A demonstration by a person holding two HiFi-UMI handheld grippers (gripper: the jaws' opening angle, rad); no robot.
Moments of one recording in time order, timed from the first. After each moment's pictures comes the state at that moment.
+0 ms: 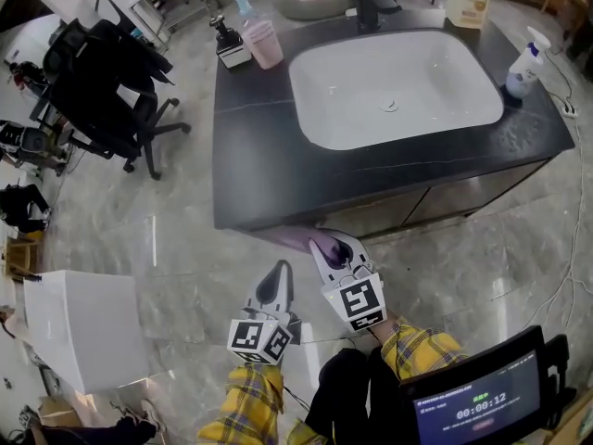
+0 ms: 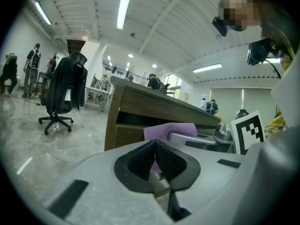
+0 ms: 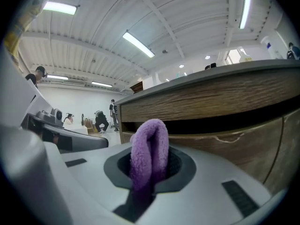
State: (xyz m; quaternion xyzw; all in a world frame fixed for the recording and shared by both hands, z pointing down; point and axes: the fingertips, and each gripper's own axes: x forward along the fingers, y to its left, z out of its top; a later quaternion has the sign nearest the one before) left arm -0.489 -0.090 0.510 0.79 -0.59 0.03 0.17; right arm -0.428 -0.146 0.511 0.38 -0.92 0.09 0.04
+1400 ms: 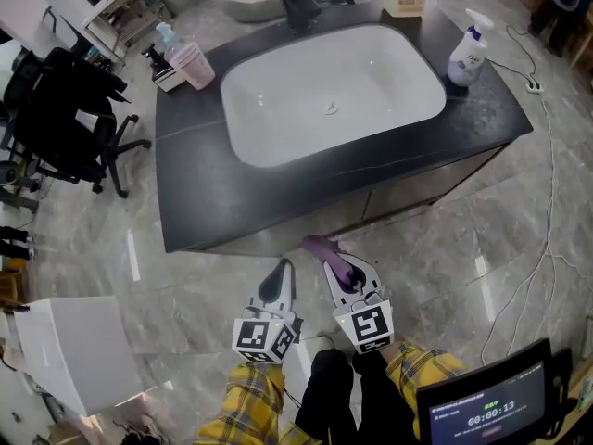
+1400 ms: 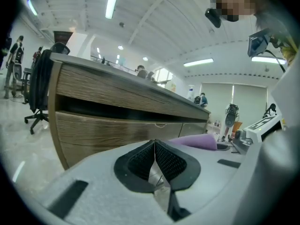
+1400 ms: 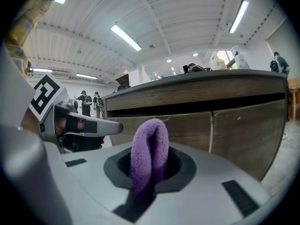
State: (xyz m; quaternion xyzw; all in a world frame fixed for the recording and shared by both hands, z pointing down) left arm -0.369 -0.118 0.520 0.82 -0.53 0.07 0.18; right arm -0.285 -0.118 0.539 0.46 -0.88 0.12 0.08
